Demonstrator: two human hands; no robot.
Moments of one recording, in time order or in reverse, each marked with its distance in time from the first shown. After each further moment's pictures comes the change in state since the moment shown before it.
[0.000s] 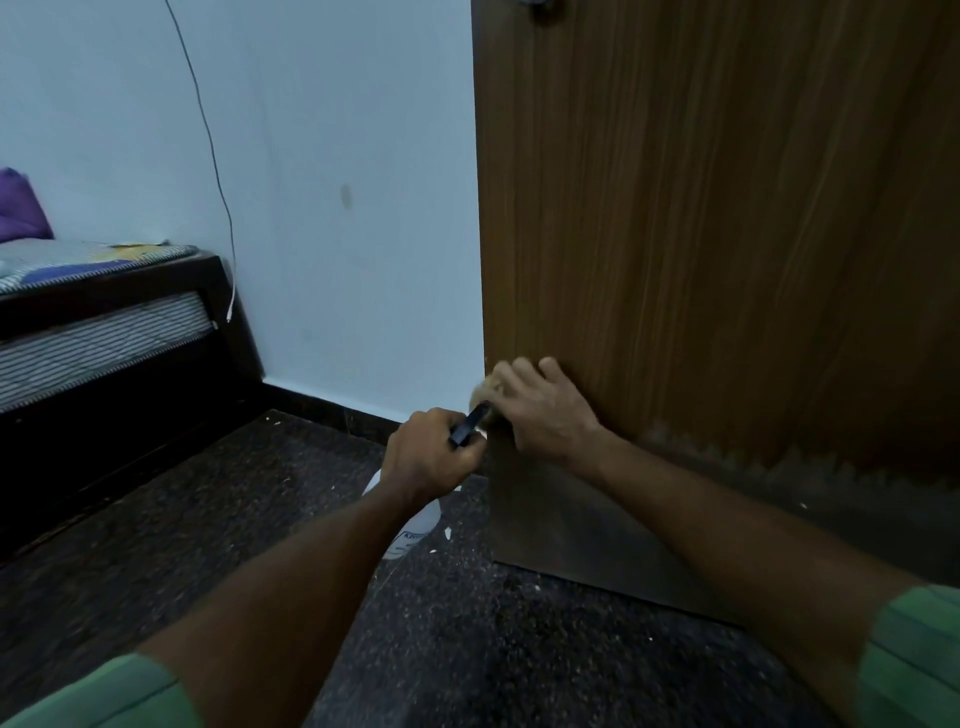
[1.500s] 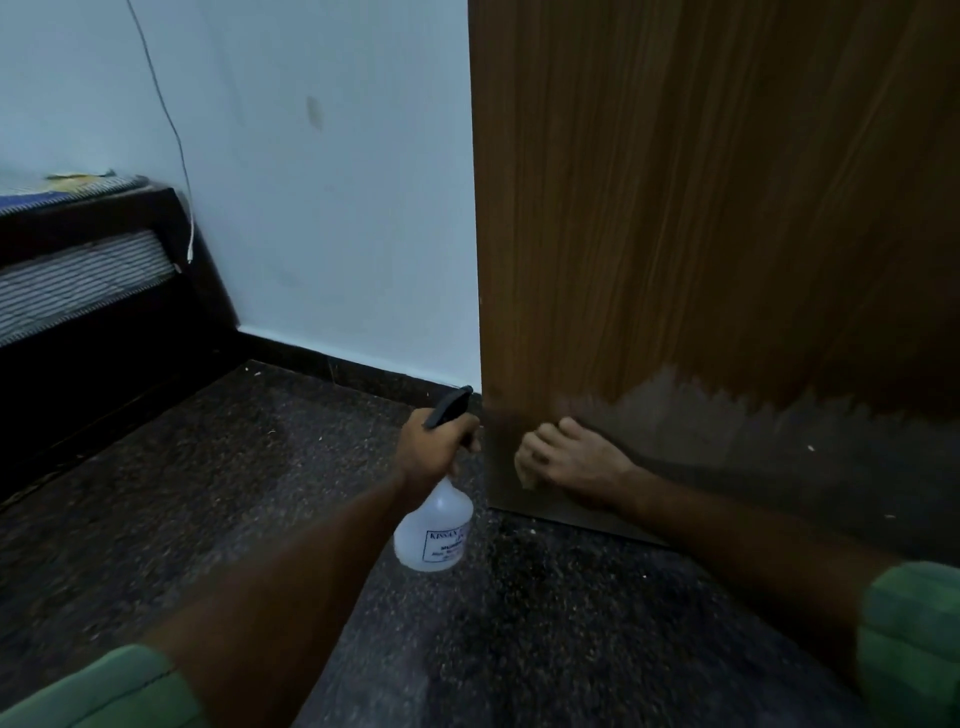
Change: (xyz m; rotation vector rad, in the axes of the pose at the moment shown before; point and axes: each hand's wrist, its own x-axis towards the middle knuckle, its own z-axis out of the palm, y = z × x) left_hand -0.020 -0.047 0.058 -0.694 -0.163 -0.342; right_hand -0.119 -0.033 0.063 -0.102 -0.228 -0.322
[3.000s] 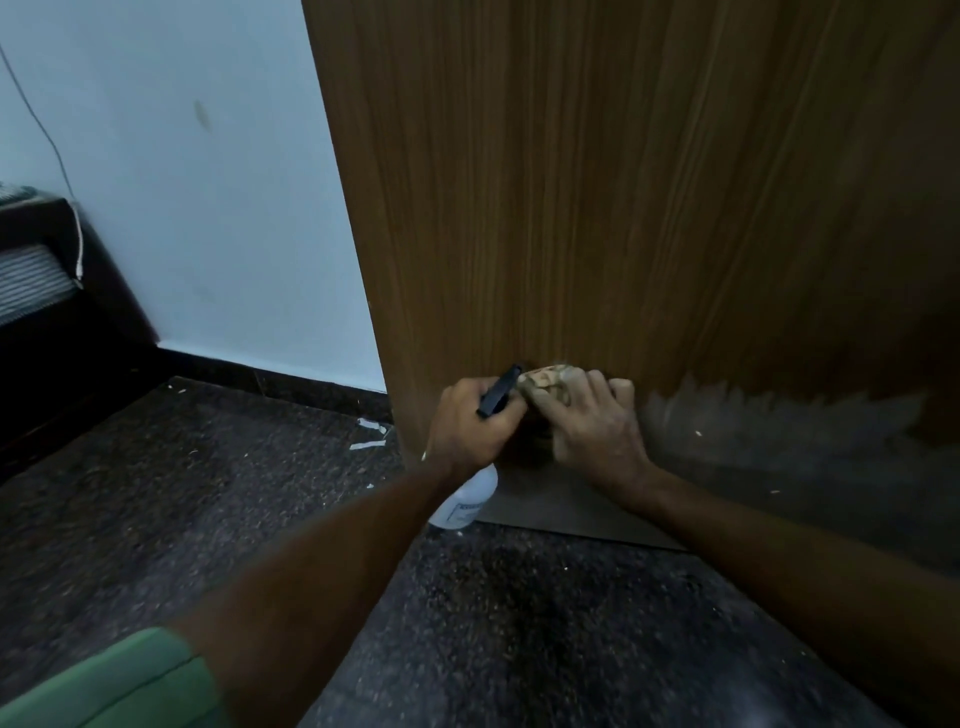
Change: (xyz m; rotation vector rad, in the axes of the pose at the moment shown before) left_hand 0.010 0.059 0.147 0.236 -0.068 0.435; right_hand -0.100 0.058 -0.017 0.180 0.385 0.624
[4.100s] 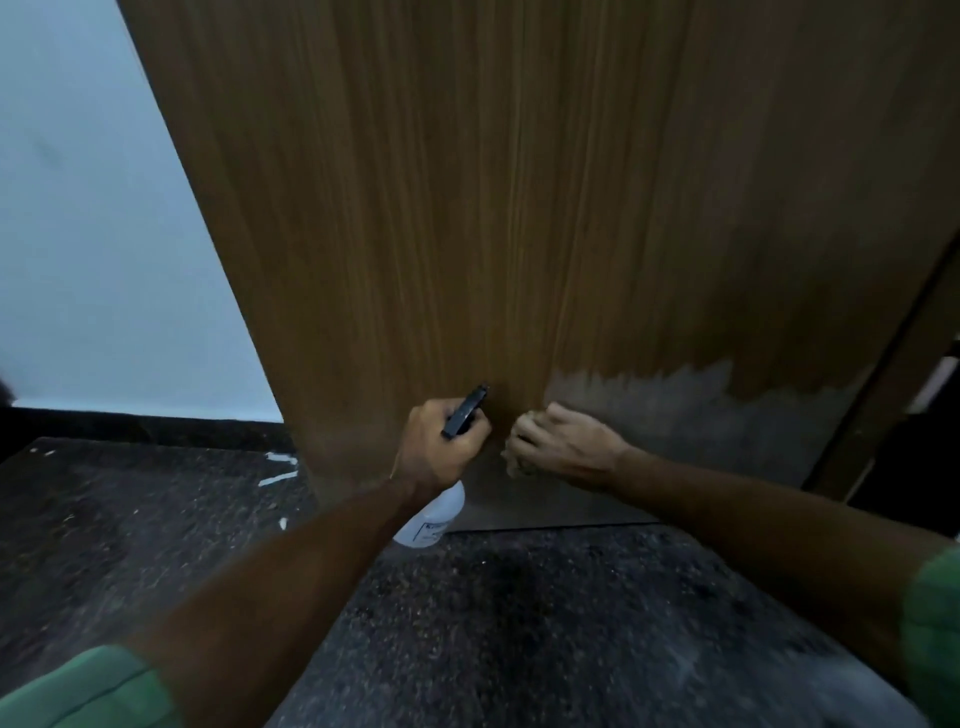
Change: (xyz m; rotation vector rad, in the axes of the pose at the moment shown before) left_hand -0.013 0.044 0.064 0.032 -0.102 0.071; right_hand -0.066 0.085 -0.059 -0.318 -0.453 -0.516
